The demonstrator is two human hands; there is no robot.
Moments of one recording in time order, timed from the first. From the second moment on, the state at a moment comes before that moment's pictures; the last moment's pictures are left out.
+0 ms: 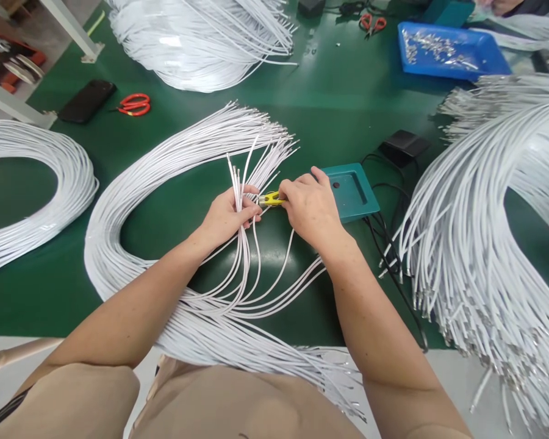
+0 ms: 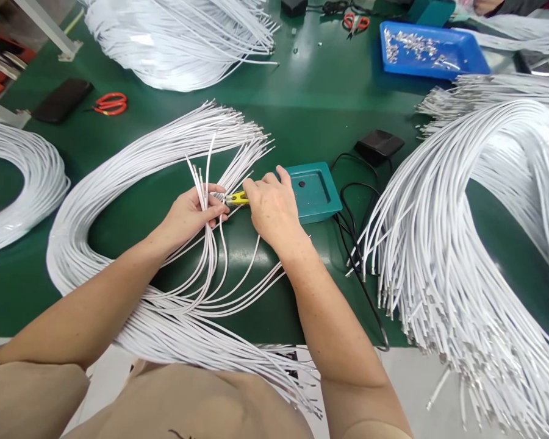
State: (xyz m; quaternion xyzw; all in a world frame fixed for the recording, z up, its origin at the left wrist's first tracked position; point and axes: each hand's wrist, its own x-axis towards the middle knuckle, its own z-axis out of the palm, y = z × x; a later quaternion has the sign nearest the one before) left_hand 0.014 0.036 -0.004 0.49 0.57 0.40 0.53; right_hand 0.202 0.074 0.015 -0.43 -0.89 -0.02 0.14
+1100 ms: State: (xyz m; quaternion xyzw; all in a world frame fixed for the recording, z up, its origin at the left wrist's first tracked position) left_hand -0.004 0.034 0.004 0.42 0.58 0.42 0.55; right_hand 0.192 0.052 0.035 -0.44 -0.86 0.07 0.25
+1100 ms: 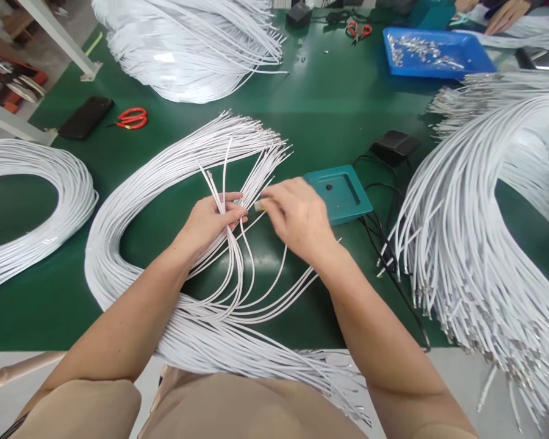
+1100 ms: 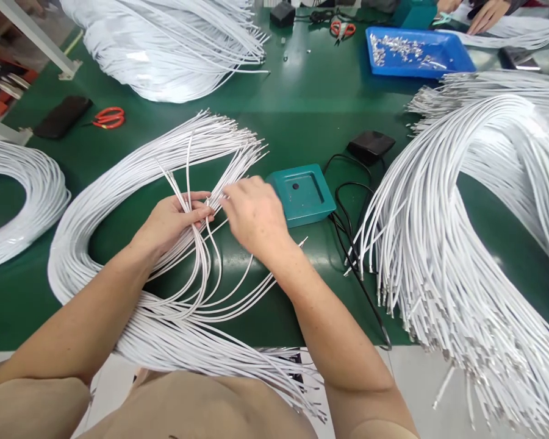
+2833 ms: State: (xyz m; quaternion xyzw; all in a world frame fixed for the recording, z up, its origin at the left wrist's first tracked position) left_hand 0.006 0.021 0.001 0.47 0.52 0.34 0.63; right_hand 0.186 0.026 0.025 -0.54 -0.70 0.44 0.18
